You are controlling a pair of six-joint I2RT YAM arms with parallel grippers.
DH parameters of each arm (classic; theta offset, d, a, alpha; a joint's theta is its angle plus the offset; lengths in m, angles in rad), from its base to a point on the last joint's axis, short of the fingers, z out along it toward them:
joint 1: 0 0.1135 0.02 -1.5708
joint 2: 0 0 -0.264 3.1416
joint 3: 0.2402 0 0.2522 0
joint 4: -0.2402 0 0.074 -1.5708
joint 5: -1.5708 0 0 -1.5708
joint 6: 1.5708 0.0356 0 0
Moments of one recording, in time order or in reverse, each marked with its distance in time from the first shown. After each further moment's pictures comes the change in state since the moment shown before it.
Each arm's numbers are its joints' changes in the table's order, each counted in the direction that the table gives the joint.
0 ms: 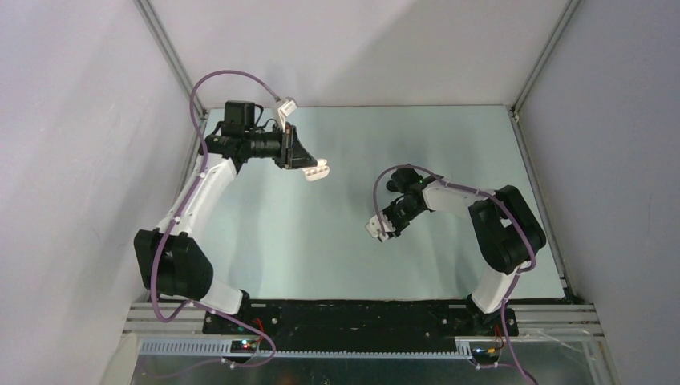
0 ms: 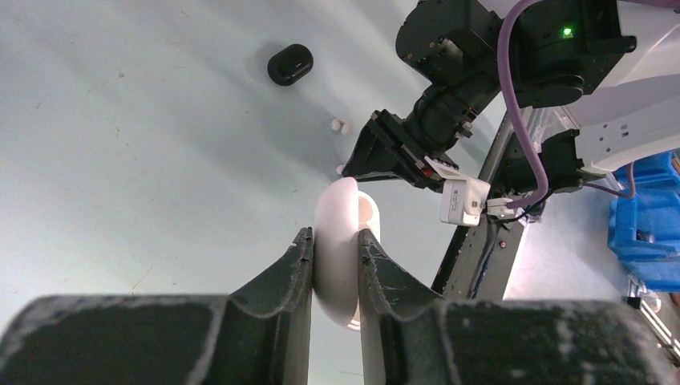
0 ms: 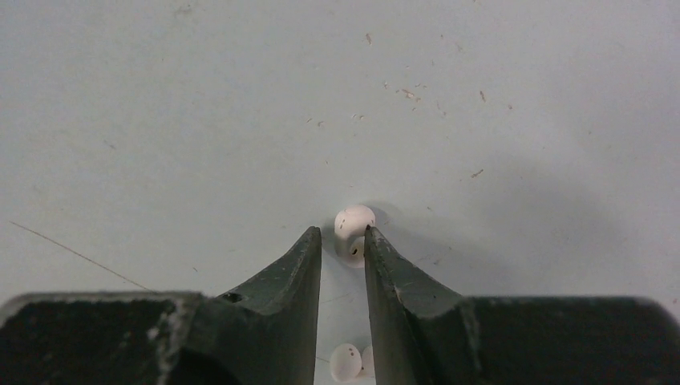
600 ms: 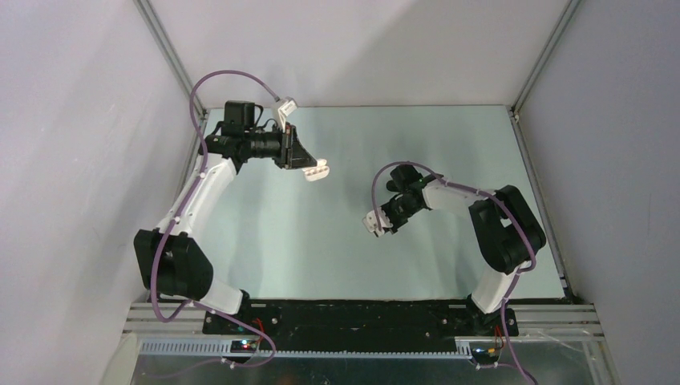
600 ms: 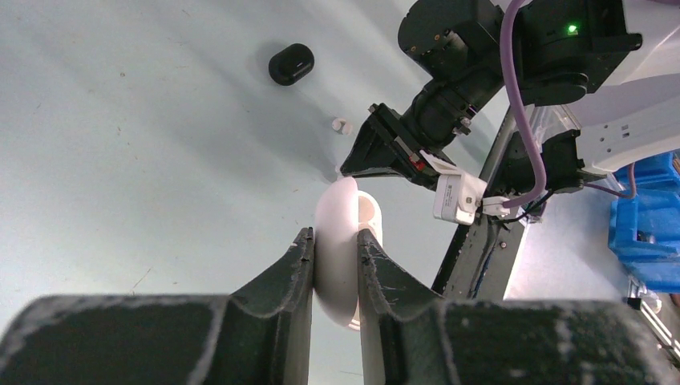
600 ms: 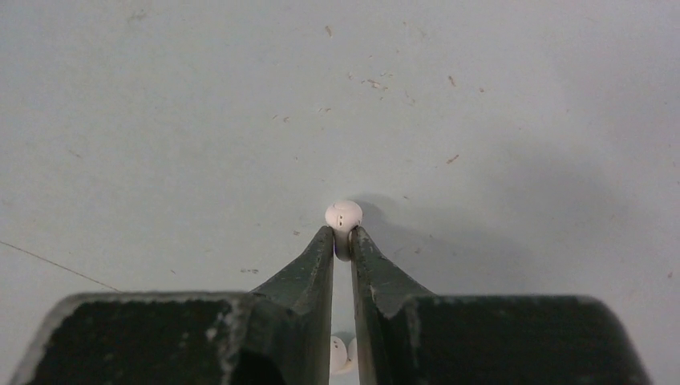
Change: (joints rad) left arm 0.001 0.000 0.000 -0.001 0.004 0.000; right arm 0.004 0.001 0.012 0.042 -0.011 0.080
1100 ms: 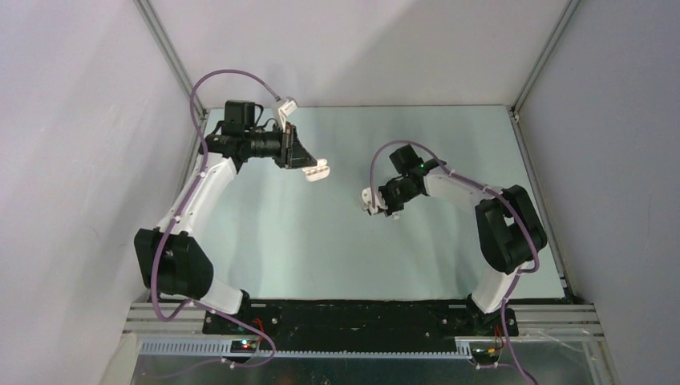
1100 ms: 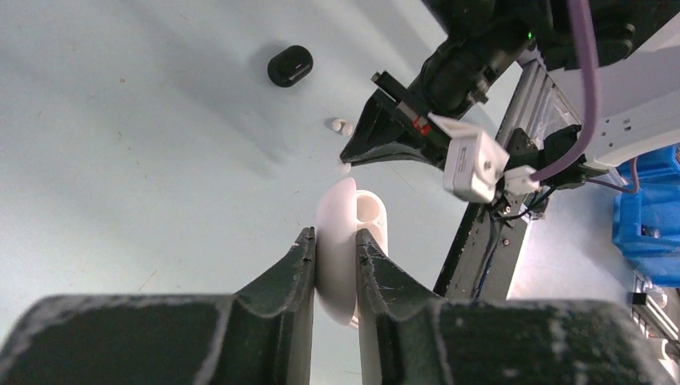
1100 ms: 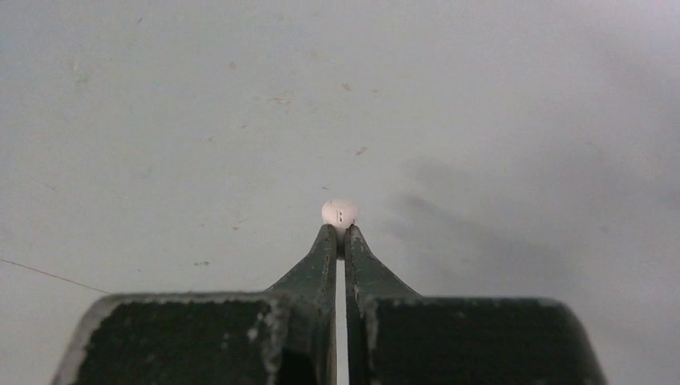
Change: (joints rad) left arm 0.000 0.002 0.002 -0.001 -0.002 0.007; right arm -0.008 -0.002 0.133 -0.057 0.028 0.145
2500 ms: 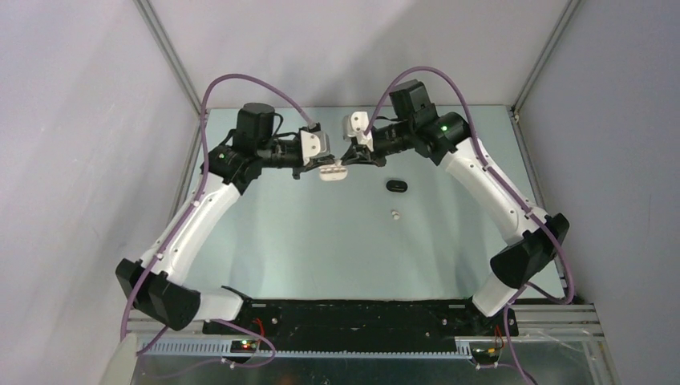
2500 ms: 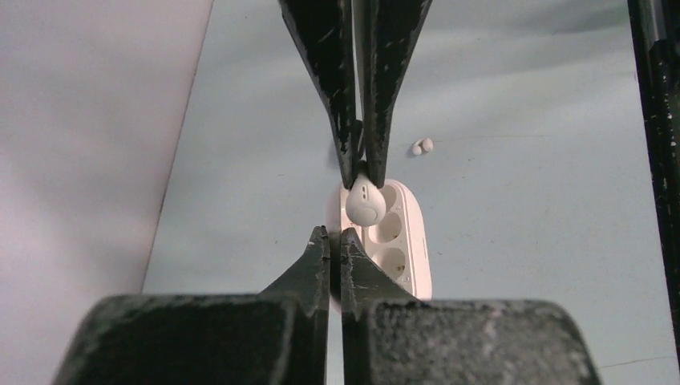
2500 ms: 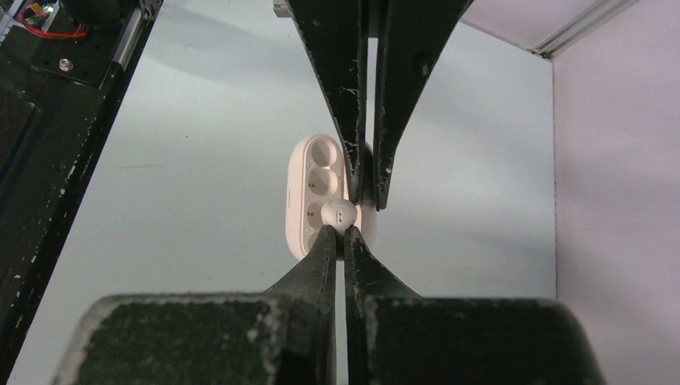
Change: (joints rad) left arm -0.255 -0.161 0.029 0.002 0.108 0.744; right arm 0.101 -0.114 0.678 -0.224 0.181 0.612
